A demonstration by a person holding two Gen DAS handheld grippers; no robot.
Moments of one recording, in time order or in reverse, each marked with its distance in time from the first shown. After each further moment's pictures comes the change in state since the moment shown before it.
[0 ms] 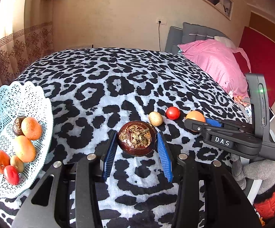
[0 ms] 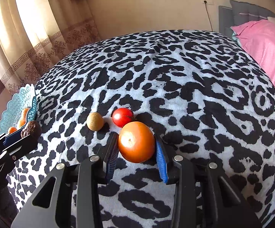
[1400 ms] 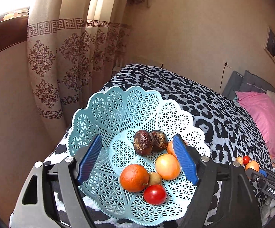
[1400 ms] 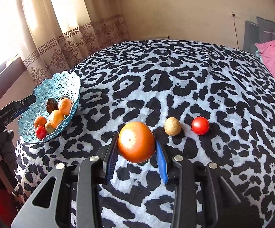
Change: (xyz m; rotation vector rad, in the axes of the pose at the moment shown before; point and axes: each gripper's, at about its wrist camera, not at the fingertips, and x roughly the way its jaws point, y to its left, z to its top) left arm -0.078 0.196 -0.015 -0.382 -0.167 0.326; right arm -0.007 0.102 0.001 -0.145 0.001 0.106
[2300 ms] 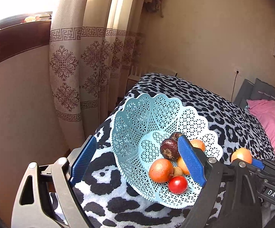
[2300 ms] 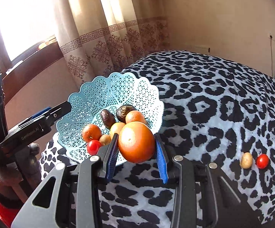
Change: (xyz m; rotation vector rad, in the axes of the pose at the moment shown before) left arm -0.034 0.025 -0.007 -0.026 -0.066 0.102; right arm 0.022 0.125 0.027 -0.185 -0.007 0.200
